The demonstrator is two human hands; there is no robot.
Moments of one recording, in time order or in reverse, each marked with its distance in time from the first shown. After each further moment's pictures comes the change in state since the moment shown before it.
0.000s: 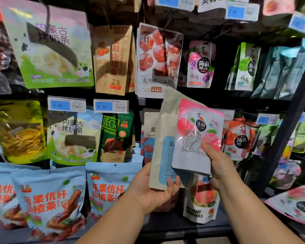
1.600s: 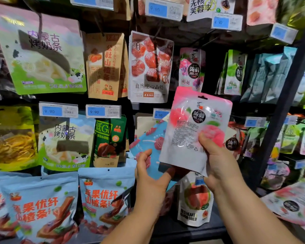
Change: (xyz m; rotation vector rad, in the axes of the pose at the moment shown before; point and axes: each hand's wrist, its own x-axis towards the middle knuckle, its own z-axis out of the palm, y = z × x) left_hand 0.016 -0.037 0.004 1.016 0.261 1.182; right_hand -0.043 -0.042 0.036 0.186 -0.043 -0.132
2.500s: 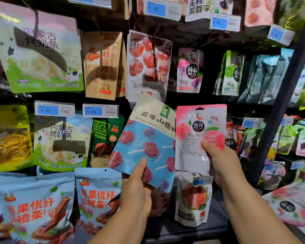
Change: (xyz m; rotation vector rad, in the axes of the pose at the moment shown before) left_hand 0.012 0.007 -0.002 -0.771 0.250 -0.419; right_hand 0.024 -0.003 -0.041 -0.602 0.292 -0.036
